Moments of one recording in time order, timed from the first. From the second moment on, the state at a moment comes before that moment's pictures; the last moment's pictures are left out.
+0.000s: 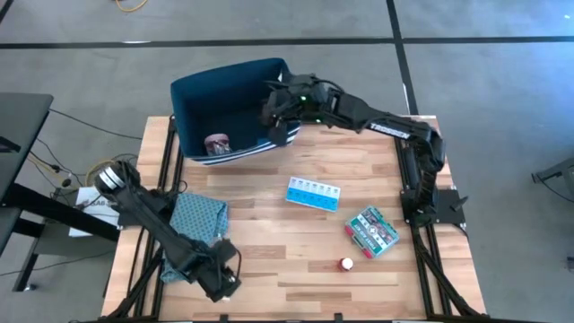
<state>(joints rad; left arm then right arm) -0.76 1.67 1.19 -0.87 -0.08 -1.63 -0.27 1.89 2.01 -0.51 0.06 -0.34</state>
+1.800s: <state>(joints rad) 0.35 1.76 2.02 -1.56 -0.76 -0.50 -0.14 1.45 2.05 -0.96 0.73 -0.35</state>
